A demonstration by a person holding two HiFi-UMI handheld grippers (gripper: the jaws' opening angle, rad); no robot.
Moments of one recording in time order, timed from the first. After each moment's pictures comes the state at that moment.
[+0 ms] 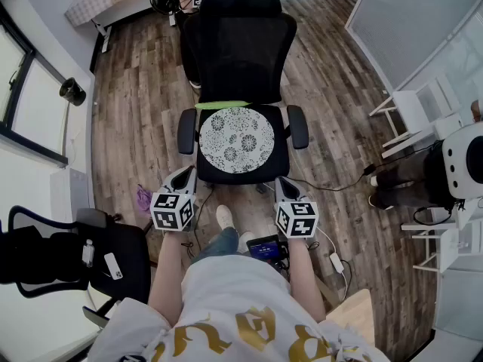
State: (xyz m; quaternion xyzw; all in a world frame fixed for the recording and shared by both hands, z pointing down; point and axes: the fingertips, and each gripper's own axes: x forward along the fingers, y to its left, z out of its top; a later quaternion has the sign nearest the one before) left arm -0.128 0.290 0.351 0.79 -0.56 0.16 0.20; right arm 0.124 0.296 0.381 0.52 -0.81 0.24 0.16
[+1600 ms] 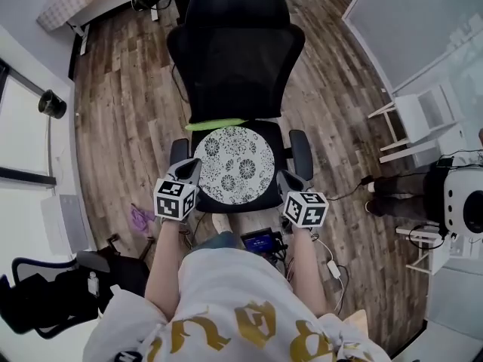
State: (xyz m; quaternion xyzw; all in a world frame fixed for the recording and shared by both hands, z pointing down) left arm -0.133 0.058 0.397 0.82 -0.47 0.22 0.23; right arm 0.111 0.081 0.416 0.51 -0.78 0.33 0.15
